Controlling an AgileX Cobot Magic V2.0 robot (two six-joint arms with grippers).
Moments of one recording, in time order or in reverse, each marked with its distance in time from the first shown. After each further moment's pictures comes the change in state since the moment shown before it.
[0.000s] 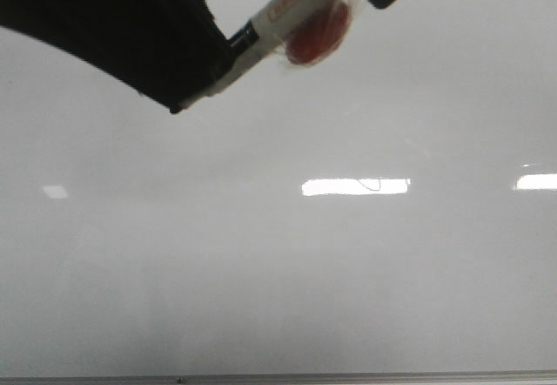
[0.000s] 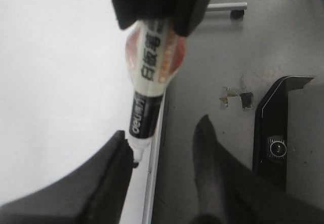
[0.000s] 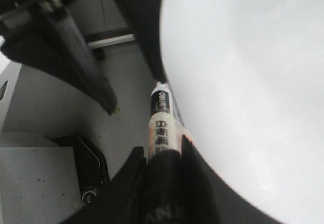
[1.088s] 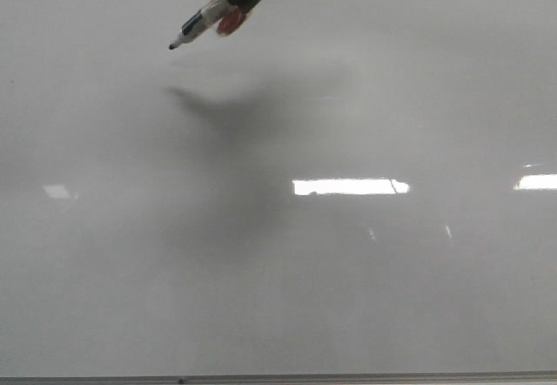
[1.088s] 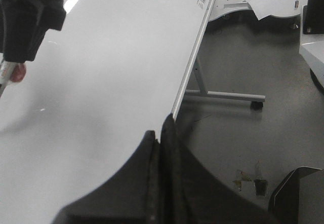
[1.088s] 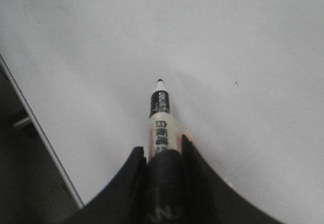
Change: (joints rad) left arm 0.049 -0.606 0.345 -0.124 -0.101 -0.005; right arm -0.169 0.487 -0.309 0.071 -0.306 0.045
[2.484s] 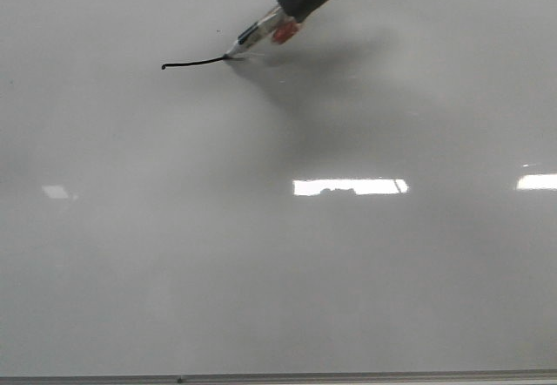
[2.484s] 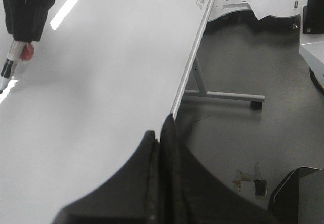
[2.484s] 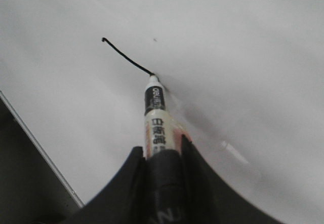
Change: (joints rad) left arm 0.000 0.000 0.000 -0.002 0.000 -0.002; right arm -0.195 0.025 -0.052 0.039 0.162 0.000
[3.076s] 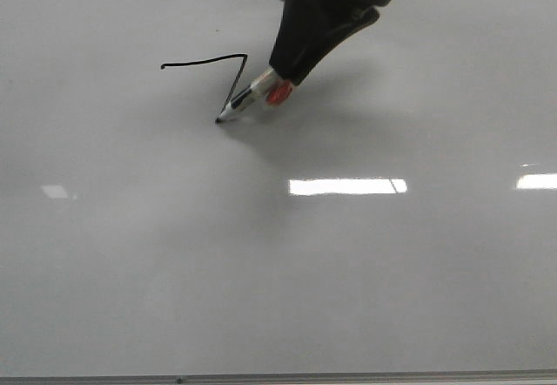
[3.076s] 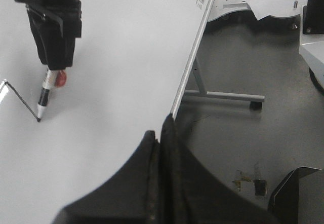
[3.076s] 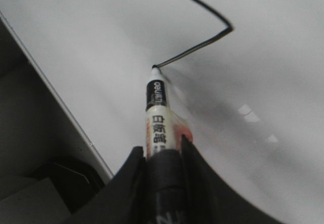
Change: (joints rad) left arm 0.000 0.000 0.000 0.000 0.000 0.000; right arm 0.085 0.087 0.009 -0.058 0.079 0.000
